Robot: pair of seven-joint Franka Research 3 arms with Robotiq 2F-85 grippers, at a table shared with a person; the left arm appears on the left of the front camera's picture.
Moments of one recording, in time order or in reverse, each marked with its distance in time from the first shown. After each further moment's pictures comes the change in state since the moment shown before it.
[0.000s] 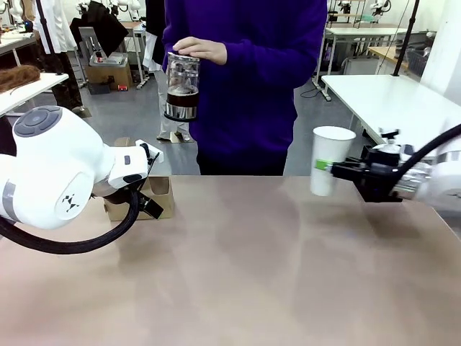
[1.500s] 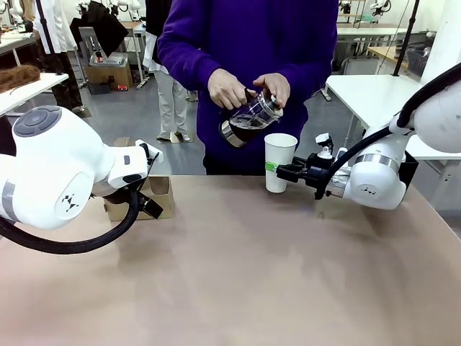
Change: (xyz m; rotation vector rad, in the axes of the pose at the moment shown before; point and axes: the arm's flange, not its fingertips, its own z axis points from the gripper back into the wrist) left arm 0.000 0.001 0.000 0.001 0.001 0.001; right arm -0.047 -0.063 -0.118 -0.057 -0.022 0.063
